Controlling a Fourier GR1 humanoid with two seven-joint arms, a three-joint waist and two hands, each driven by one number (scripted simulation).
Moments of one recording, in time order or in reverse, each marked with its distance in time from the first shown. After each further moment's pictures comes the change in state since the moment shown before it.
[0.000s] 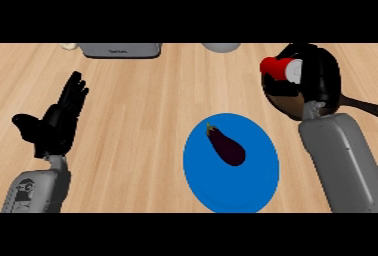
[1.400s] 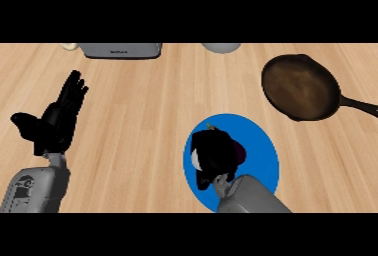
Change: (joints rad) left arm -0.017 0.015 0.009 0.040 0.014 -0.012 -0.034; right arm 0.188 0.224 0.617 -0.088 0.067 0.445 0.343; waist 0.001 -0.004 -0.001
